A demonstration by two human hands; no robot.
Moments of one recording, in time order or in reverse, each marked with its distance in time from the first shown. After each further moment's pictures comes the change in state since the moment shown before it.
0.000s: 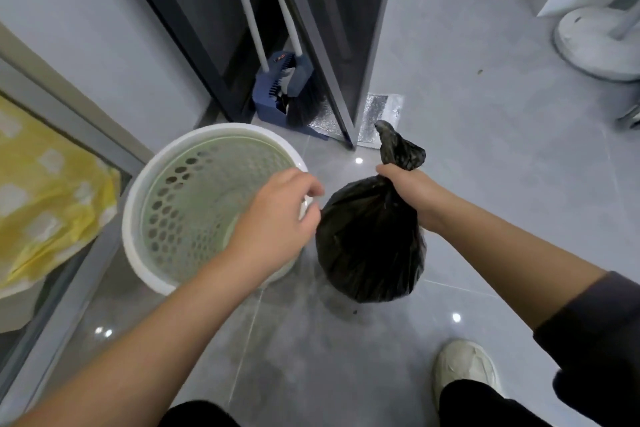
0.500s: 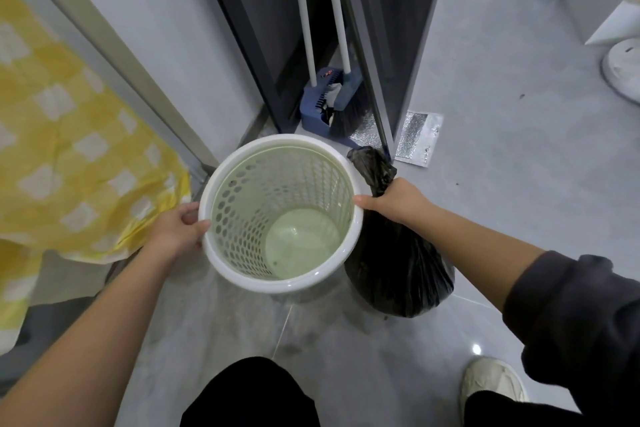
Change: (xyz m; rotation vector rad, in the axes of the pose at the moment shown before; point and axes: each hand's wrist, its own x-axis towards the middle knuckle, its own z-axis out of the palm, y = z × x) left_hand -0.073 -0.172 -0.095 -0.418 0.147 -1.049; right_hand 0.002 -0.016 0.073 -0.663 0.013 -0.254
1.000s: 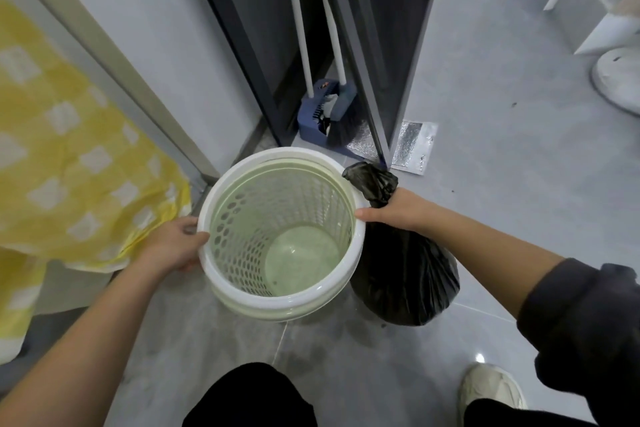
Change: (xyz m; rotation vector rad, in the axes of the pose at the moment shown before) left_hand -0.033 0.023 -0.005 0.332 0.005 0.056; right_hand -0.011 0.005 -0.021 0.019 -0.165 -0.124
